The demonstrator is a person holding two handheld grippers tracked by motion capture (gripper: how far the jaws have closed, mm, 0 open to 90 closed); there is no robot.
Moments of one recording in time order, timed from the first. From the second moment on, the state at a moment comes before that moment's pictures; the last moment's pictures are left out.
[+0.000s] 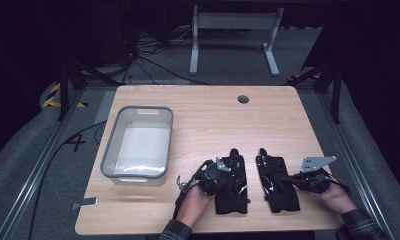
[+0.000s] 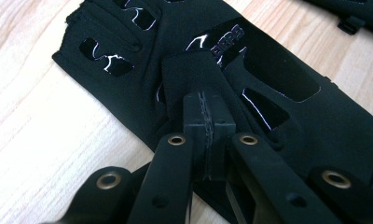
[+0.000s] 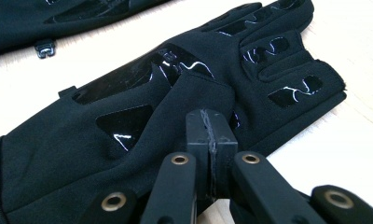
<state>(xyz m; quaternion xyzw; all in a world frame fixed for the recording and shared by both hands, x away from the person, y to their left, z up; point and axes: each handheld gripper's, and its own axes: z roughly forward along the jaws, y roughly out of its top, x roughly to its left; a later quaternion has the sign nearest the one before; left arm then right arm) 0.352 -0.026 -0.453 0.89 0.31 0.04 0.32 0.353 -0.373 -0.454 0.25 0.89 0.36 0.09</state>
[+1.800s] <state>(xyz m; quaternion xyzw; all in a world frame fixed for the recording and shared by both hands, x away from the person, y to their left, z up) 0.350 -0.032 -0.456 0.88 0.34 0.07 0.33 0.351 -0.363 -0.452 0.25 0.89 0.36 0.10</state>
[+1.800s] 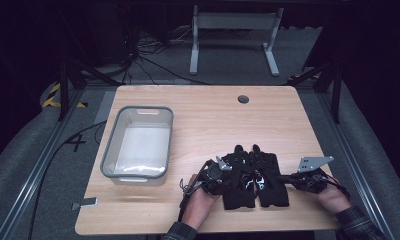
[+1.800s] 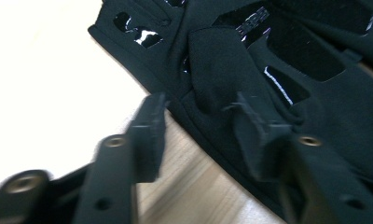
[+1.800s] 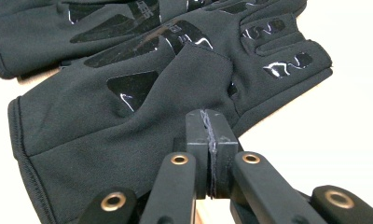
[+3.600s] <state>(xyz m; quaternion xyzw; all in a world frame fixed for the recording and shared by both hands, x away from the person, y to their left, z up) 0.384 -0.047 -0.405 0.84 0.31 -0.03 0.45 0.372 -0.329 -0.455 0.22 0.90 0.36 0.09</state>
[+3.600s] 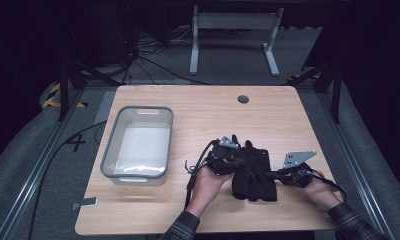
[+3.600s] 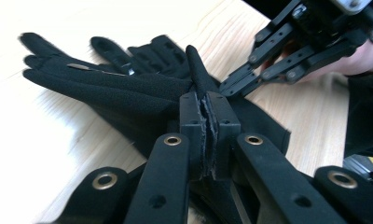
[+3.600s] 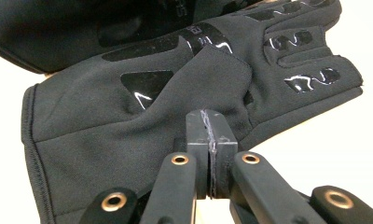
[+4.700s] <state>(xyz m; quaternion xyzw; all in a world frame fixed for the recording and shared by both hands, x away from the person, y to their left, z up) 0.395 -0.091 -0.402 0.84 0.27 -0.05 0.47 0.380 -0.312 -0.451 0.20 0.91 0.36 0.08</state>
